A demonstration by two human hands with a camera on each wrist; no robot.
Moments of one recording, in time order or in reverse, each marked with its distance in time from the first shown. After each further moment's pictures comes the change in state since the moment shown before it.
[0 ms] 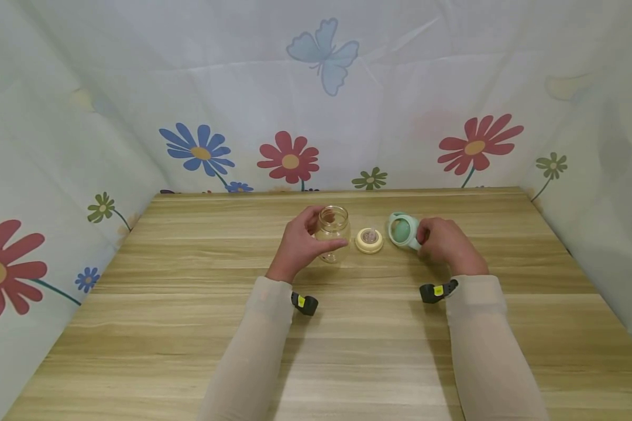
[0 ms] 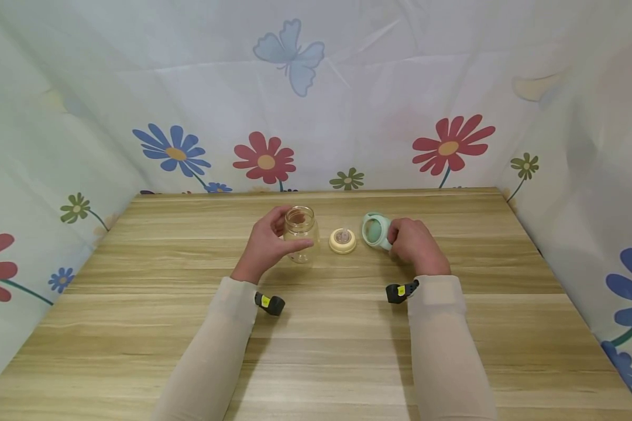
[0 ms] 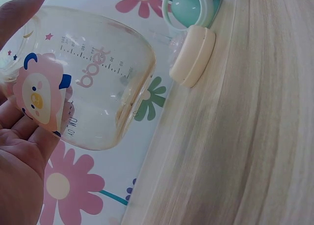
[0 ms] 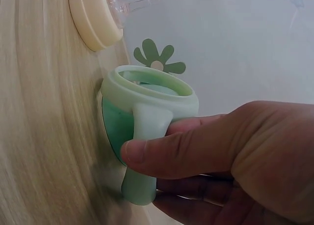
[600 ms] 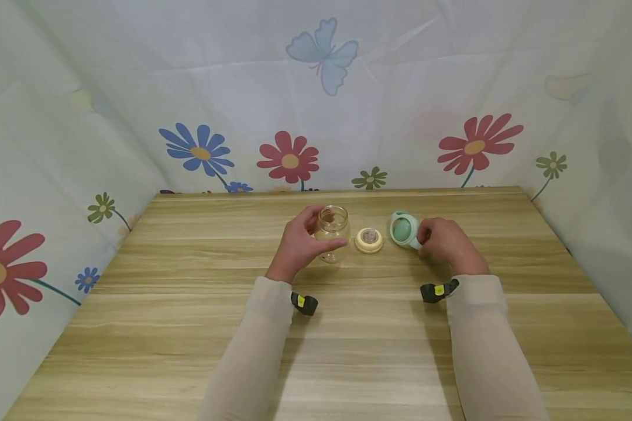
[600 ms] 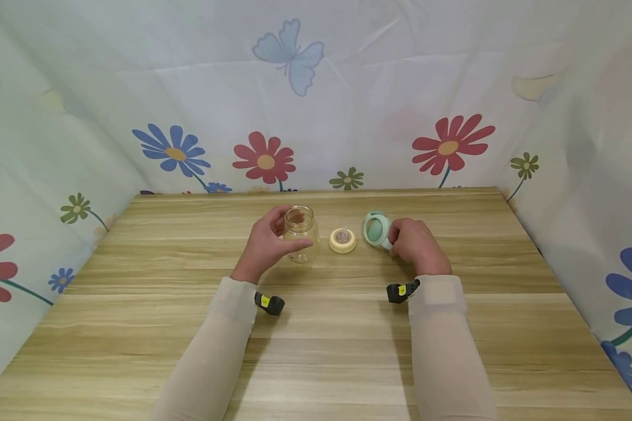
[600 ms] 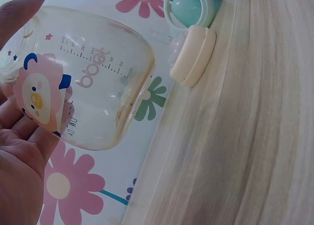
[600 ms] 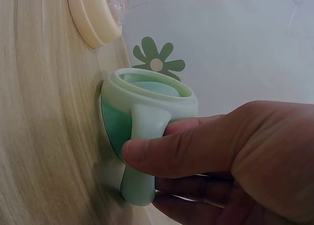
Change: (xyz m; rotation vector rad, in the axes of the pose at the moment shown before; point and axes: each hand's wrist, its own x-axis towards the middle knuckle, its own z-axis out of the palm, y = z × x) left_hand 0.003 -0.009 -0.001 0.006 0.004 0.018; right_hand 0.002 0.005 0.001 -0.011 0.006 -0.001
